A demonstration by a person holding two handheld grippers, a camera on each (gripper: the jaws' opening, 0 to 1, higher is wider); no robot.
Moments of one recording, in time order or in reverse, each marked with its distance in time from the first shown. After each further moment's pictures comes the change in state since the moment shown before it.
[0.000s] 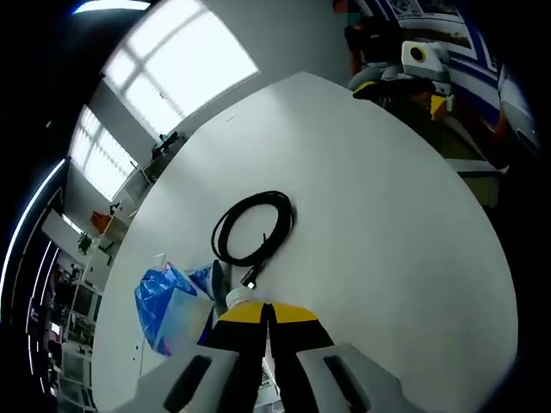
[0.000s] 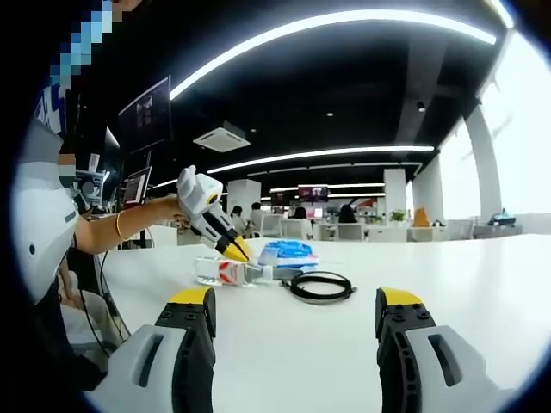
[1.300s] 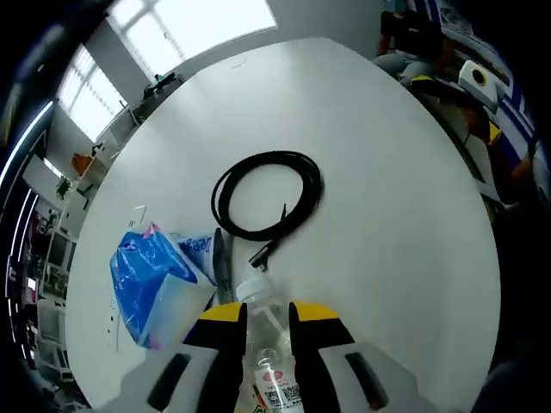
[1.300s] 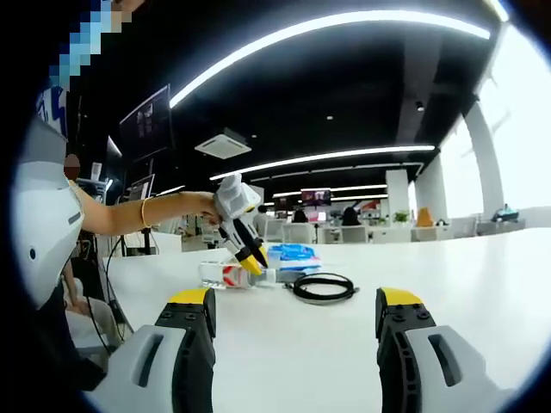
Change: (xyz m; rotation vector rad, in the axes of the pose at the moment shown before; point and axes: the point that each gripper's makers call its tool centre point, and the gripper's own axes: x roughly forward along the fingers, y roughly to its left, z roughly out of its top) left arm 0.042 0.019 -0.016 -0.158 0.263 -0.136; right arm -0.005 -0.001 0.000 0.032 -0.030 0.026
